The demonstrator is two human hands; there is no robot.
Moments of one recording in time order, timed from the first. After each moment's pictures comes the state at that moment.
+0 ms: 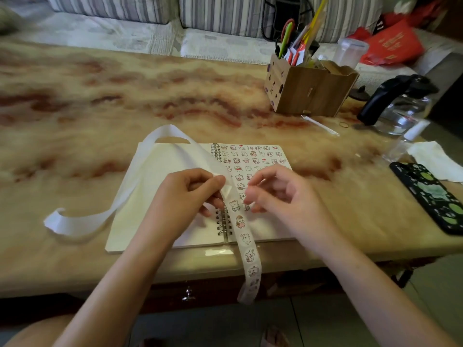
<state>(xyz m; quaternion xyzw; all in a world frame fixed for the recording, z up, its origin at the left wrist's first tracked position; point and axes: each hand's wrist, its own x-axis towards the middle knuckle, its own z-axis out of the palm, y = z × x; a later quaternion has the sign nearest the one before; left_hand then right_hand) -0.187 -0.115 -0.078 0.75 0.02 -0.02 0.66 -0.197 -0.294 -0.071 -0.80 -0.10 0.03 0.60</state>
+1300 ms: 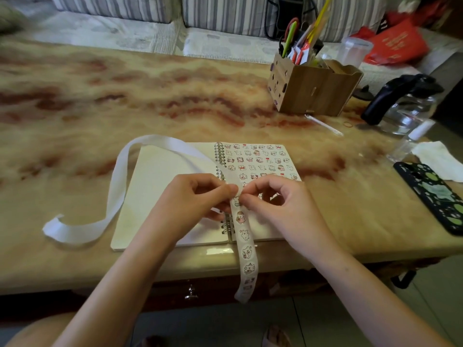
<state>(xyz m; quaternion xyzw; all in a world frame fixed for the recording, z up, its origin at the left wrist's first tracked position) -0.193 -0.114 -0.072 0.74 0.01 -0.08 0.66 -0.200 -0.280 -0.076 -0.82 -0.09 -0.01 0.56</state>
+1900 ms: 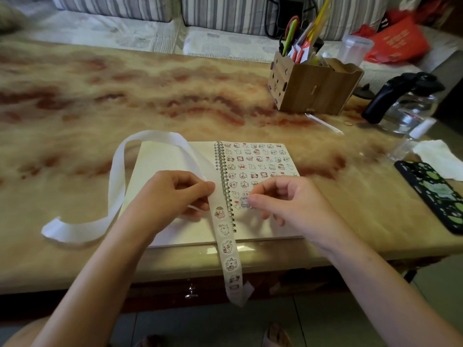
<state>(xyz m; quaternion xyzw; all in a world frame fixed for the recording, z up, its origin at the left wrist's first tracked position) -0.186 -0.094 -0.071 0.77 0.07 -0.10 0.63 -0.195 -0.291 -0.066 -0.80 -0.04 0.09 0.60</state>
